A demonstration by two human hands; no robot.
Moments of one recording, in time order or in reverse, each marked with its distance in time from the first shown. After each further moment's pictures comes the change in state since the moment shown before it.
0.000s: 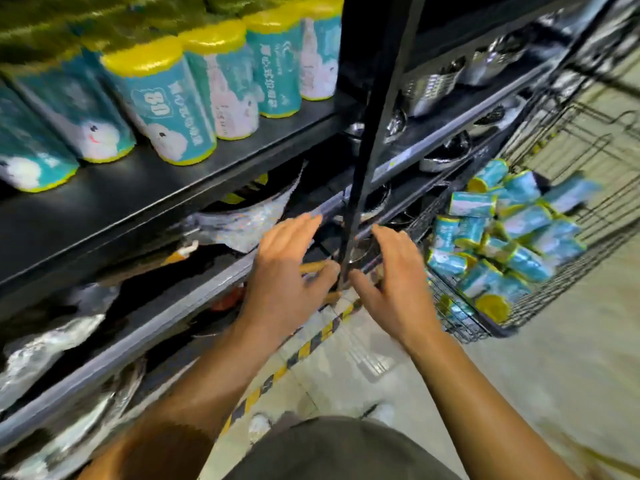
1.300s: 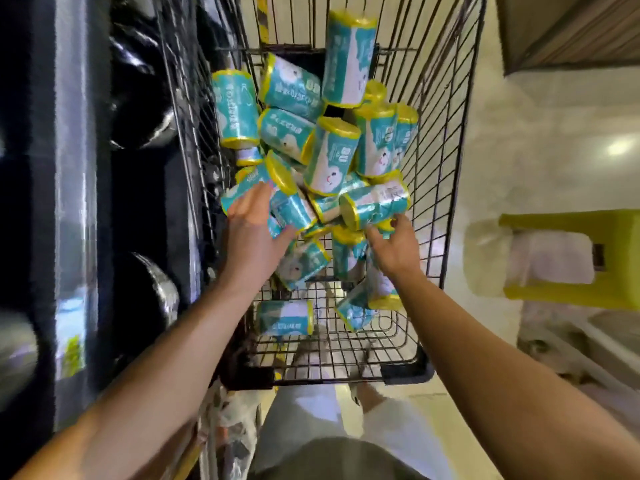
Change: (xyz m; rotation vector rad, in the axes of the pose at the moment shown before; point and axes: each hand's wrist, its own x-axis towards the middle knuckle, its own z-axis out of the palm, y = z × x) left_hand 0.349 0.098 0.533 0.015 -0.848 0.258; right_hand 0.157 0.493 -0.052 0.467 0.384 1.458
